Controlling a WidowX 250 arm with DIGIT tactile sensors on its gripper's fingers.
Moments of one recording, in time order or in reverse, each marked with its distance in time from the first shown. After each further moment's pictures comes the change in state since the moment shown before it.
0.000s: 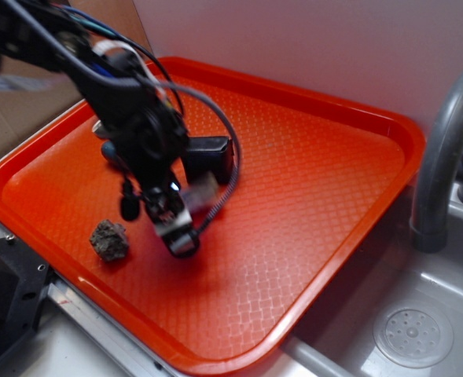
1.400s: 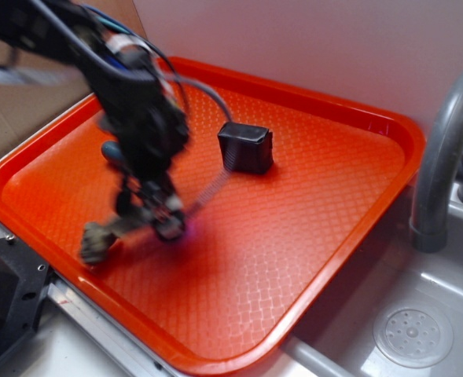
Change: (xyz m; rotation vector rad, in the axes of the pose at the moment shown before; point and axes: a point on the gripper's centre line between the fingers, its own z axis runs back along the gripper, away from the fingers) arm -0.014 0.008 0.045 0.007 0.052 0.048
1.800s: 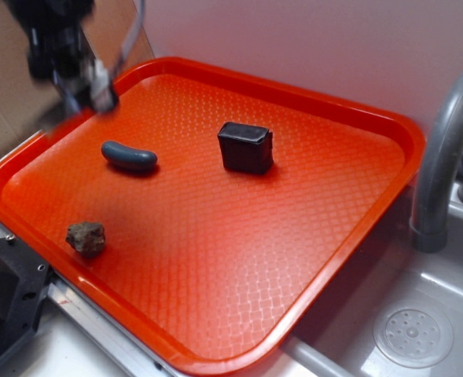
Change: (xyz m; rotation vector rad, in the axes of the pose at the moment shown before) arm -0.003 0.060 0.102 0.006 -0.071 0.474
